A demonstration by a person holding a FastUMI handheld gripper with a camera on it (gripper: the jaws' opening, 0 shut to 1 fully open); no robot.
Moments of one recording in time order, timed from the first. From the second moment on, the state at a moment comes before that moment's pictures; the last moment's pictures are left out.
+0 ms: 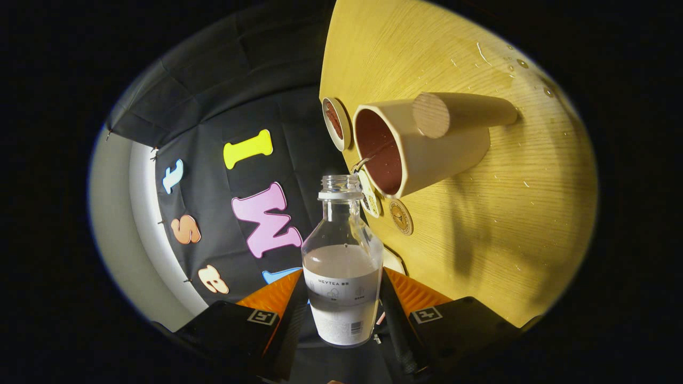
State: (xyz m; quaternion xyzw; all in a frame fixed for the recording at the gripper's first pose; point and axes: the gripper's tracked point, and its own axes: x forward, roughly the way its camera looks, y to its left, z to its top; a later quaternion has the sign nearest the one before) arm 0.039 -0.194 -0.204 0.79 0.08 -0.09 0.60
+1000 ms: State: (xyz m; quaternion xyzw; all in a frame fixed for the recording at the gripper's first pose) arm 0.040 -0.202 -0.188 0.83 0.05 -0.10 0.54
